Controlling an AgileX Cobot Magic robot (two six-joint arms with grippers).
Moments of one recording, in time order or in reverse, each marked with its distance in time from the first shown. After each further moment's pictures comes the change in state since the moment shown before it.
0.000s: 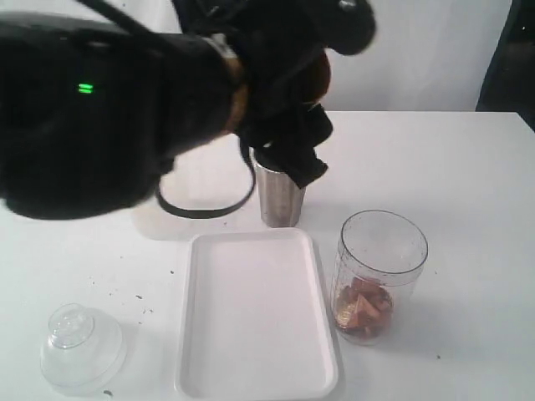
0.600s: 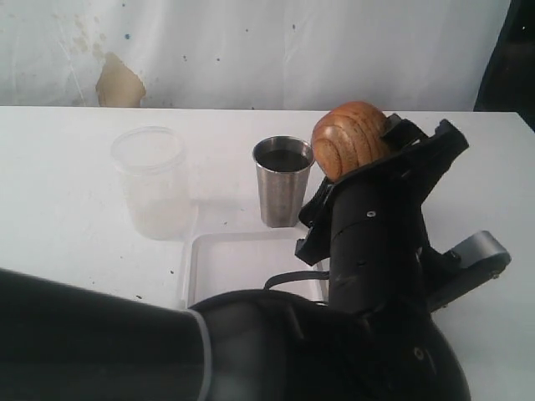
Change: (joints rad) left arm -0.259 0.527 -0.186 0.413 0.541 0.824; right arm 0.000 0.000 0.000 0.000 0.000 0.000
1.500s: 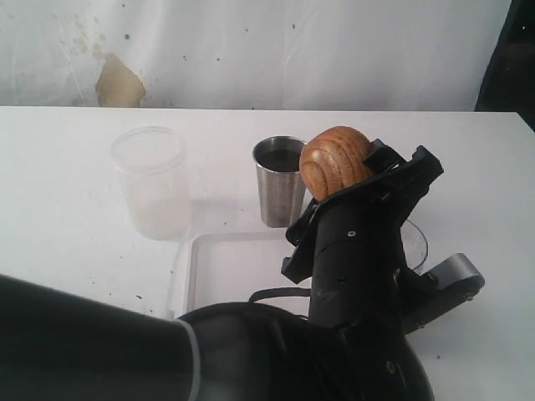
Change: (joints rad) left arm 0.012 -0.001 0.079 -0.003 -0.035 -0.068; right arm 0.000 0.000 0.000 0.000 0.000 0.000
